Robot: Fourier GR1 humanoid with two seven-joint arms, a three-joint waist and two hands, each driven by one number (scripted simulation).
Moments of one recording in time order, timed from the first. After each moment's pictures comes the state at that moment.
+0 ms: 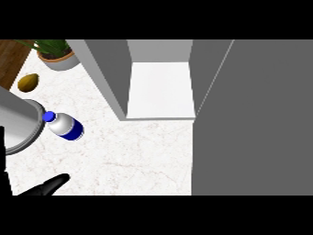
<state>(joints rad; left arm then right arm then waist) 0.28 0.01 -0.05 -2.20 0.05 0.43 0.07 0.74 -0.12 0.04 -2.43 -0.23 0.36 -0.07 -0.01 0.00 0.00</state>
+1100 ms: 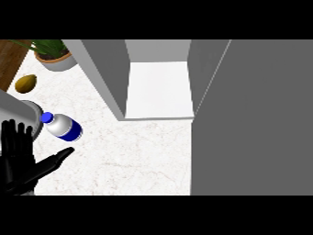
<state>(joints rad) 0.11 0.04 0.22 -1.52 0.29 0.24 -0.25 0.96 -0.13 0.02 -2.44 -0.22 0.48 -0.28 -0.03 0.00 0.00</state>
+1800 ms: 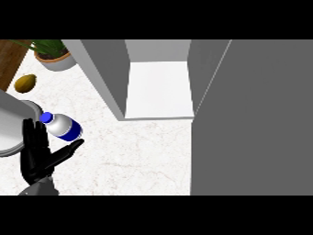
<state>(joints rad) -0.11 0.07 0.33 -1.01 0.32 0.15 -0.53 1.07 -0.14 -0.02 -2.44 -0.22 0.53 -0.38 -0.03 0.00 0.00</state>
